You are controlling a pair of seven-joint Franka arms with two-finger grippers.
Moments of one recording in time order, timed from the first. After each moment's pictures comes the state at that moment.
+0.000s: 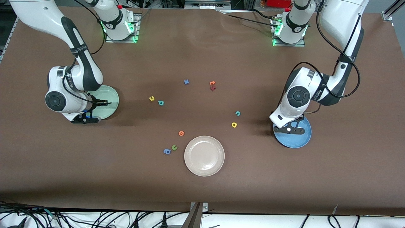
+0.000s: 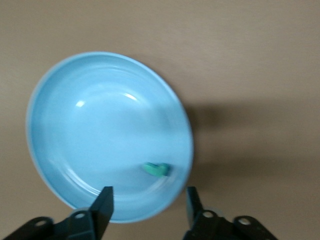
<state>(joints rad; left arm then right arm) -0.11 0.46 -0.19 -1.91 0.27 2.20 -0.41 0.00 0.42 0.02 -2.04 -0.10 2.12 0.06</state>
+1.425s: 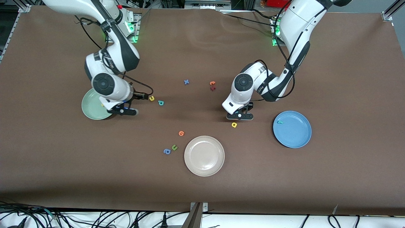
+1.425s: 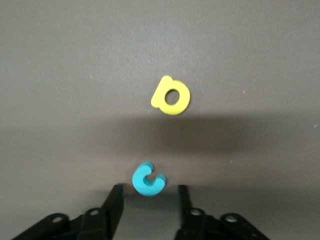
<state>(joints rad) -0.32 0.63 -0.29 -1.89 0.33 2.40 -0.76 0.02 0.37 0.39 -2.00 -0.10 2.07 0.56</state>
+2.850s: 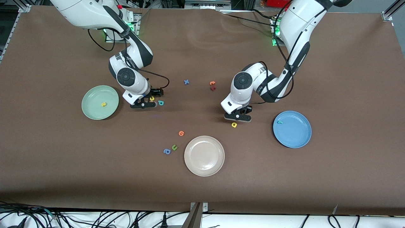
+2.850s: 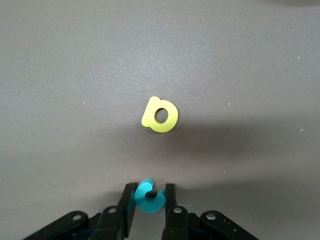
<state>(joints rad) -0.32 0.64 -0.28 -1.89 0.37 2.44 -0.70 0.04 0.45 0.42 -2.22 -0.17 2.47 0.49</state>
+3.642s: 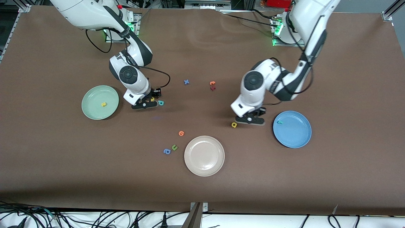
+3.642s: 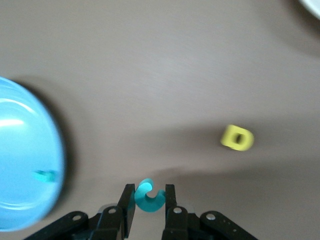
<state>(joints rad) -0.22 0.51 -0.27 -1.85 0.37 2.25 -0.54 0.04 0.46 0.42 -2.23 -0.24 2.51 0.49</state>
